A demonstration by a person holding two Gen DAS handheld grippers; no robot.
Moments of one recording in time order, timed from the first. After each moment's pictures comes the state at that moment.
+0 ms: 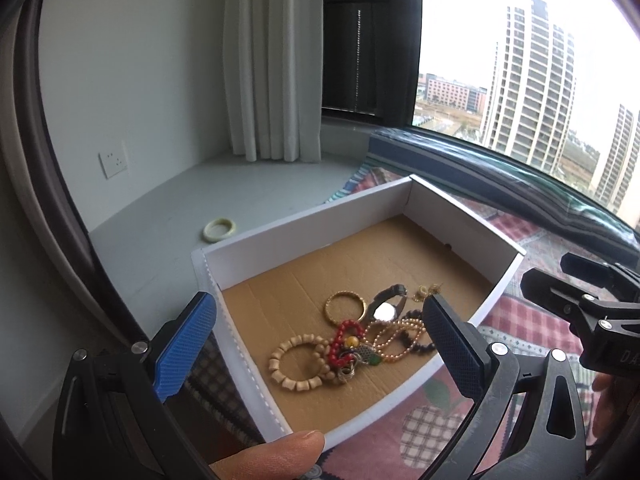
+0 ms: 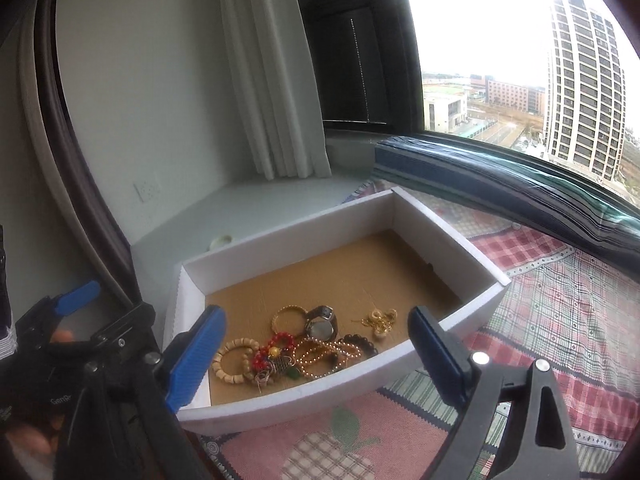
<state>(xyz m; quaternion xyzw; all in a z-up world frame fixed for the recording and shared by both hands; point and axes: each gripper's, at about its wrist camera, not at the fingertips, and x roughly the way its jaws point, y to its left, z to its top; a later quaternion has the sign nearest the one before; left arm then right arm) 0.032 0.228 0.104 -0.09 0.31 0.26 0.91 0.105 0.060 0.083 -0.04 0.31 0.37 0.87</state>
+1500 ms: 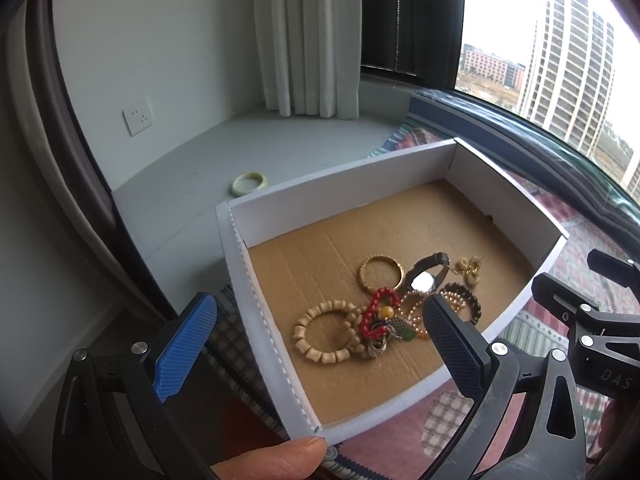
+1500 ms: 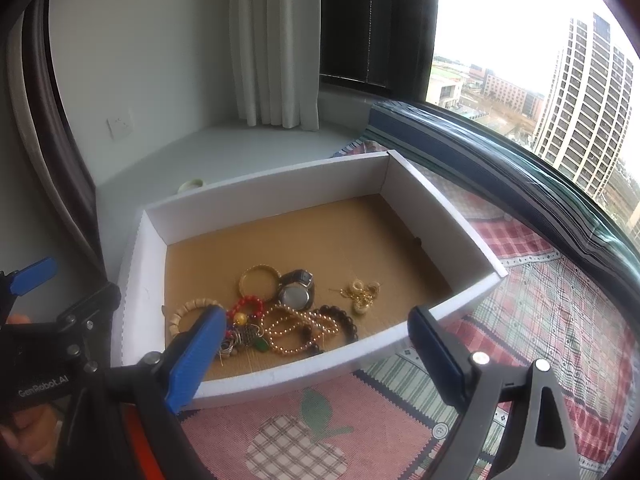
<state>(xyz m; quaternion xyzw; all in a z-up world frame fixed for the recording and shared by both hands) 0.042 0.247 0.077 -0.11 0.38 0.32 0.86 0.109 0.100 0.059 -0.14 0.35 0.32 0.87</state>
